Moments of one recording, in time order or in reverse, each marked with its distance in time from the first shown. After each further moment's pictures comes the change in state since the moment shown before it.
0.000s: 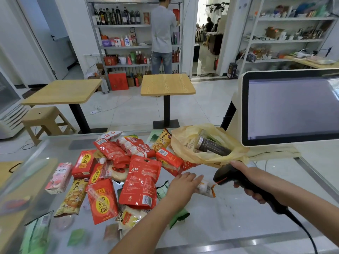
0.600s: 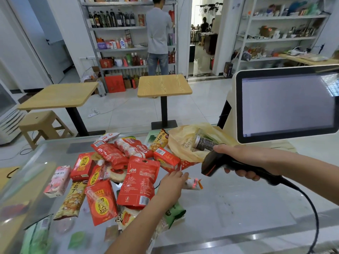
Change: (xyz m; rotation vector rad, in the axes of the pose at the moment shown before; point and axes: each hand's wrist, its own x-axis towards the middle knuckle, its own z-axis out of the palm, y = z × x) left_hand -0.011 -0.016 -0.011 0.035 0.017 -0.142; right_hand -0.031 -0.059 -0.014 -0.277 -0.126 -0.062
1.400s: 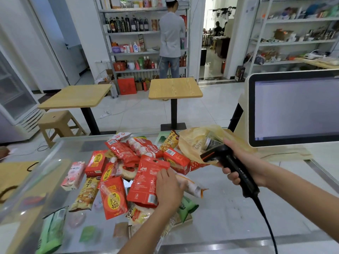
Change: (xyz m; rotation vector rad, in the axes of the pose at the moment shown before) left_hand -0.032 -0.001 -0.011 -0.180 0.226 -0.537; right_hand 0.044 0.015 0.027 0.783 -0.233 -0.108
